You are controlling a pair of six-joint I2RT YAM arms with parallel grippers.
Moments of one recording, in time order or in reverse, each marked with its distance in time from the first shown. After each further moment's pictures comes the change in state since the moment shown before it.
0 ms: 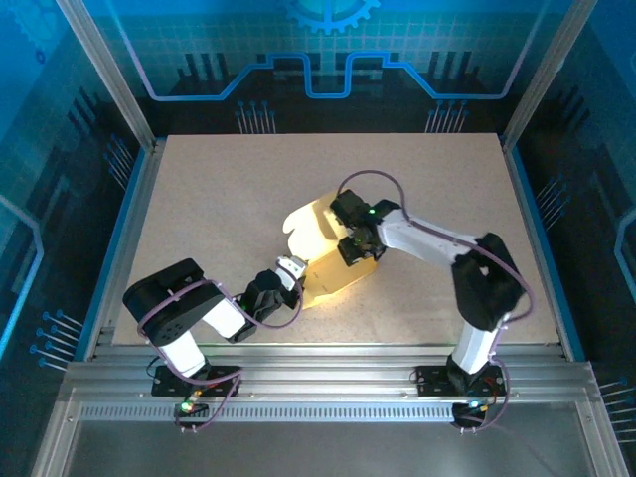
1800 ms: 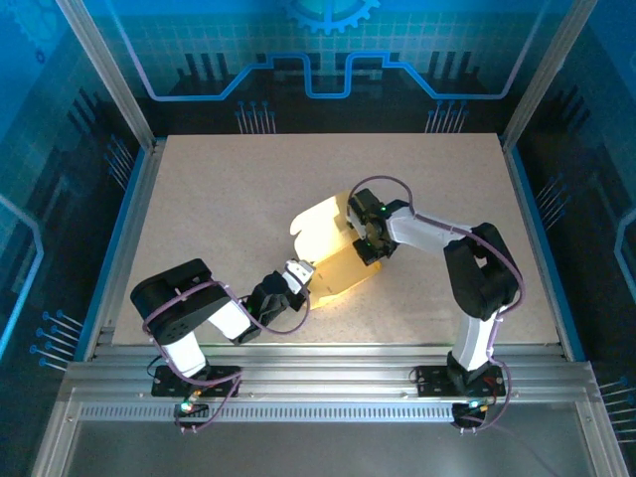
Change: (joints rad) left arm -0.062 0.033 0.023 0.017 -0.064 0.068; right arm -0.106 0.121 -0.035 0.075 -0.061 -0.191
